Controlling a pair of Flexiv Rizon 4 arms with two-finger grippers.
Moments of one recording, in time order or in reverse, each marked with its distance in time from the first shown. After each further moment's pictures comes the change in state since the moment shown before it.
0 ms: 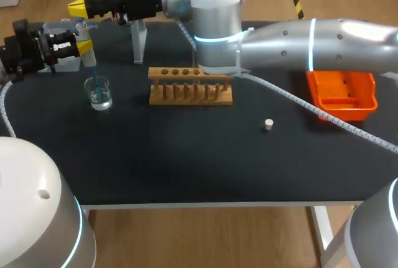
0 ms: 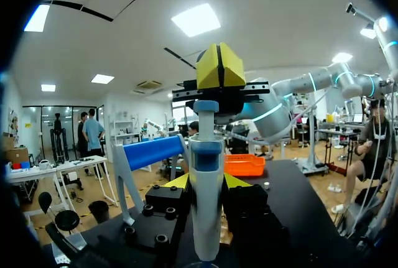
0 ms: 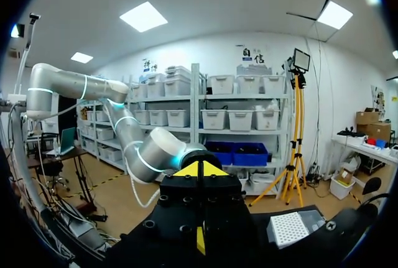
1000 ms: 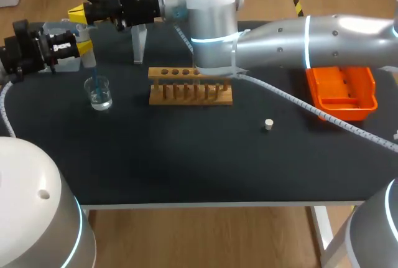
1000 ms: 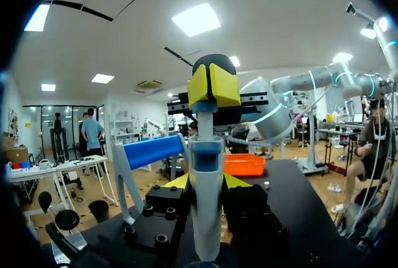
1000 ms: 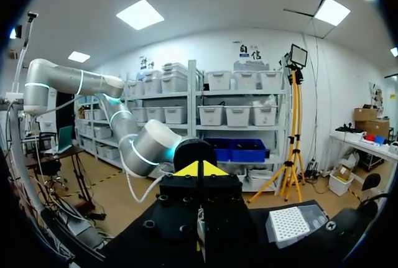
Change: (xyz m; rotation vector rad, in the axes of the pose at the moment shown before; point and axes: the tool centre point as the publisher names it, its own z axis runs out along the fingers) left arm 0.000 0.002 0.000 -0.002 0.000 -0.001; right arm -0.009 -0.021 0.003 0.022 -0.020 0.001
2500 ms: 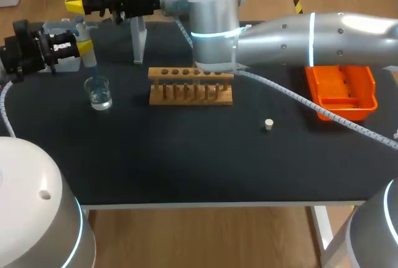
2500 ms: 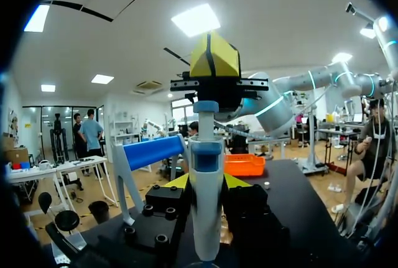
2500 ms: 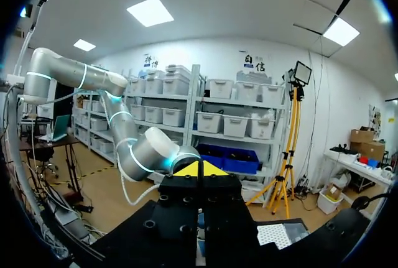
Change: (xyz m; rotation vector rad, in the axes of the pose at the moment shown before) left arm 0.000 -0.001 0.001 0.003 0.001 0.002; right arm 0.005 0.037 -0.005 -0.031 -0.017 -0.119
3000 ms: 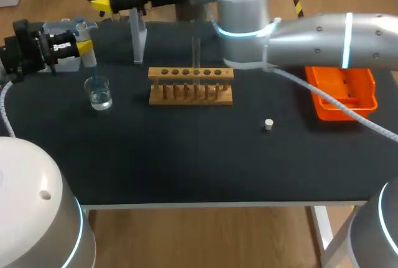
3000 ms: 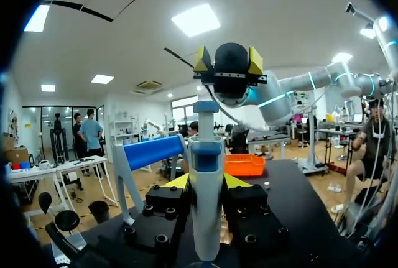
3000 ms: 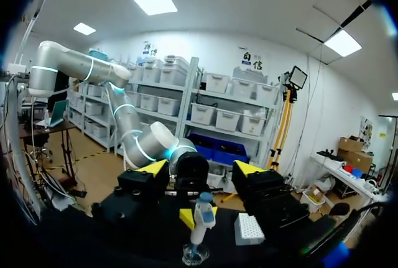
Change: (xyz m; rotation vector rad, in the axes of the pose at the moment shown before) left arm 0.000 0.000 0.000 0.000 0.000 0.000; right arm 0.013 0.023 -0.068 0.098 -0.064 -0.080
